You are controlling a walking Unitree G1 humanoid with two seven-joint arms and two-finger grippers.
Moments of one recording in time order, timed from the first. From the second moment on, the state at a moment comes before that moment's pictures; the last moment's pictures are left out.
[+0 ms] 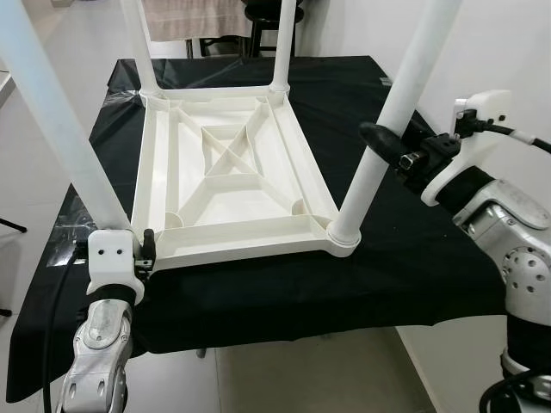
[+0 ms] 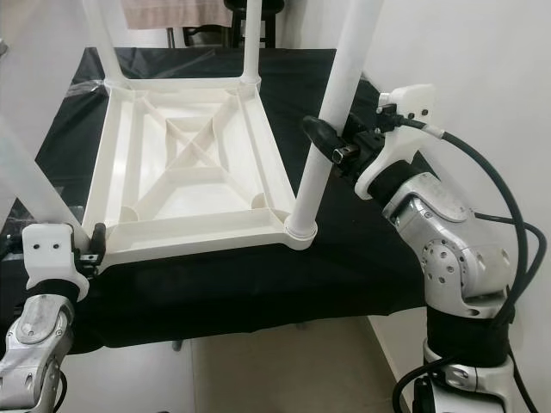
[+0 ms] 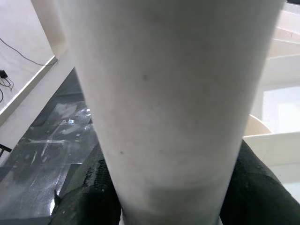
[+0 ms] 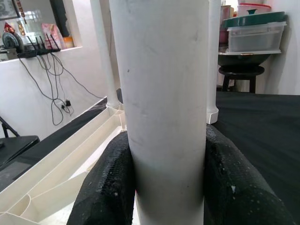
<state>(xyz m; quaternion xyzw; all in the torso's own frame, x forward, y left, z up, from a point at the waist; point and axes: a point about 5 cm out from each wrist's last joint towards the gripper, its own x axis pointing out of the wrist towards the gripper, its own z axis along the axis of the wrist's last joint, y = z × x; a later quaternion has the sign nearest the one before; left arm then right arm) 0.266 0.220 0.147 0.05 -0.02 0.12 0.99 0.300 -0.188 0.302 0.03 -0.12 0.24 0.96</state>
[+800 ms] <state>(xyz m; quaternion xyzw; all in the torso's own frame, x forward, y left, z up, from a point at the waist) 0.340 0.237 0.442 0.29 -0.19 0.02 0.94 0.328 -0.161 0.270 0.26 -0.08 0.08 0.96</state>
